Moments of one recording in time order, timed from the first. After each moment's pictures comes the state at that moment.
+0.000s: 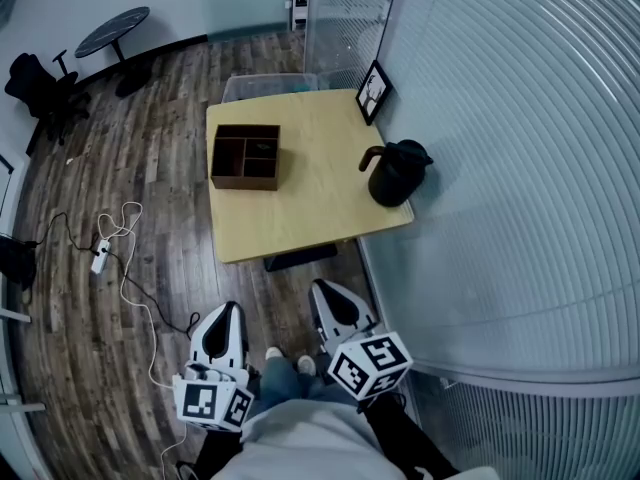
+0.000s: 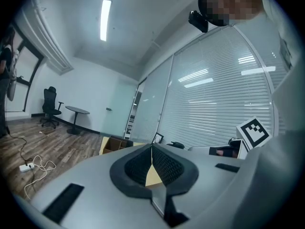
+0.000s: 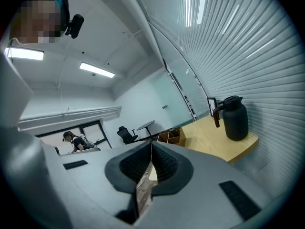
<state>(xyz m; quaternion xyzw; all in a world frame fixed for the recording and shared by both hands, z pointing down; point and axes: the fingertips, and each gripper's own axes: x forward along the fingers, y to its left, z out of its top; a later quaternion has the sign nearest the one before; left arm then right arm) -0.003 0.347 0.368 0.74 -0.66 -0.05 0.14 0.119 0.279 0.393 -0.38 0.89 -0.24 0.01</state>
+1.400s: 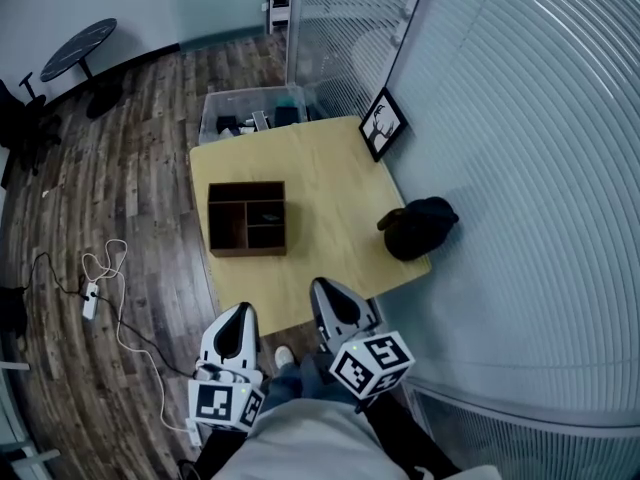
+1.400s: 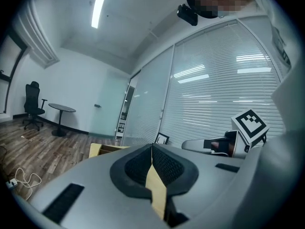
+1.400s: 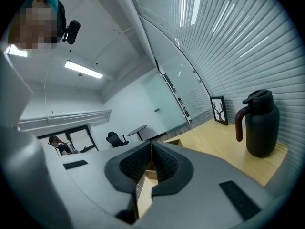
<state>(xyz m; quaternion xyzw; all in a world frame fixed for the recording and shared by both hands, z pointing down) -0.083 0.138 0.385 0.78 -0.61 -0.03 0.13 0.026 0.082 0.402 -0.42 0.87 -0.25 0.03</state>
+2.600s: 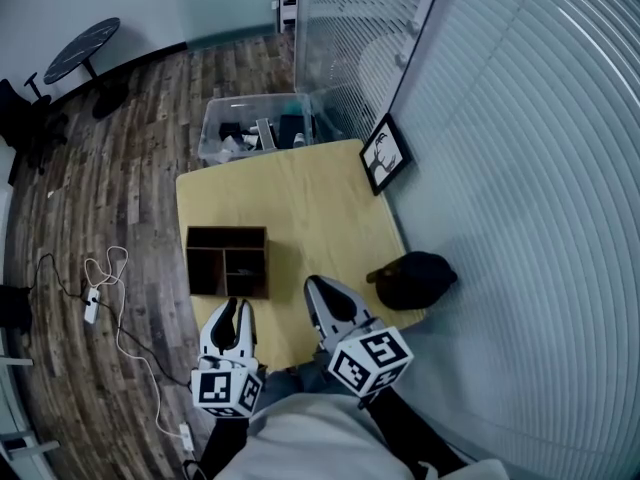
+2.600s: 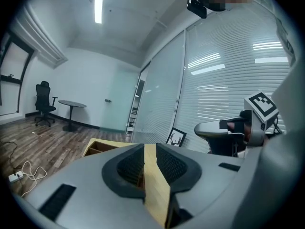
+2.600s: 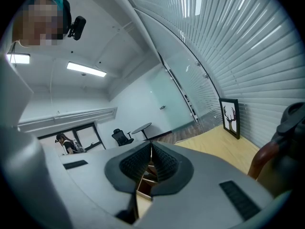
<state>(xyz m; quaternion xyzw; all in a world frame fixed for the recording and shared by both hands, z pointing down) -0.059 -0.007 0.441 0.73 -0.67 0.00 0.16 0.056 -0.064 0.410 -0.36 0.90 -0.25 0.01</state>
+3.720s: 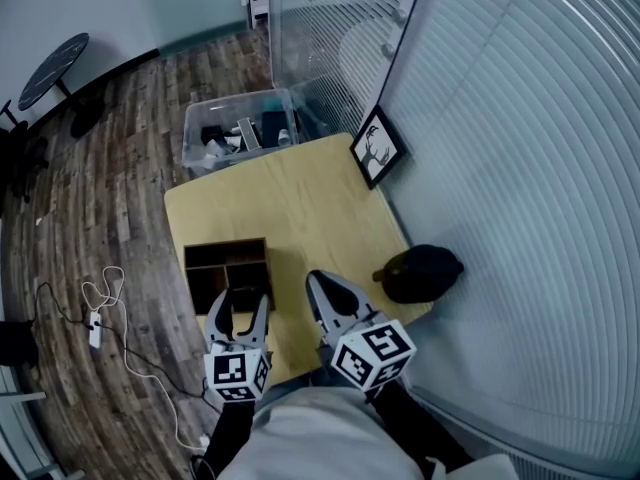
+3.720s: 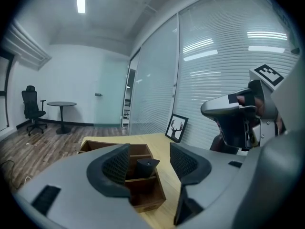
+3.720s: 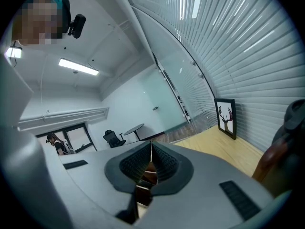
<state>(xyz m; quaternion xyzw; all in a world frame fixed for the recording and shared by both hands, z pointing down) -0.074 -0.064 0.486 0.76 -0.62 0.08 0.16 0.042 -0.095 0.420 -0.41 0.87 -0.26 0.01</state>
